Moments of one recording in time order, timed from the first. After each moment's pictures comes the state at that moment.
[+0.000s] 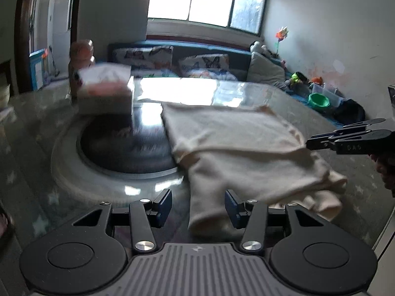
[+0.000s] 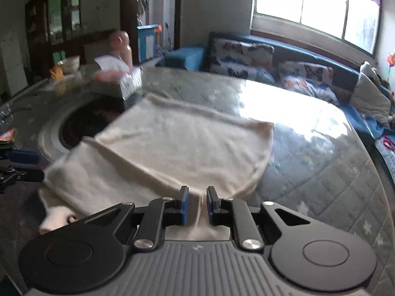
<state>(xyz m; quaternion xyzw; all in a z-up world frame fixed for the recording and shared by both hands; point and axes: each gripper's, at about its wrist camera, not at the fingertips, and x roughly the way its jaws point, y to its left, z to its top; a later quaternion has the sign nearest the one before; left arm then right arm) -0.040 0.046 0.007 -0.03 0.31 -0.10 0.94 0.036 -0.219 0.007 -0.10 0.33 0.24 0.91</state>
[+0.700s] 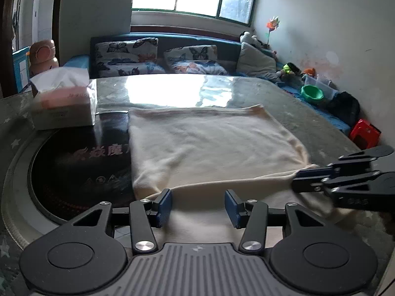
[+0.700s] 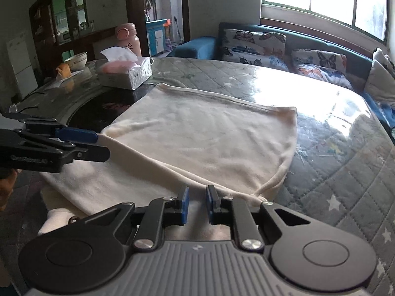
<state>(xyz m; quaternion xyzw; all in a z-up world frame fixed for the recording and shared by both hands) 0.044 0.013 -0.009 -0.03 0.34 -0.12 0.93 0.053 -0.206 -0.020 -0.08 0.37 0.26 0.89</state>
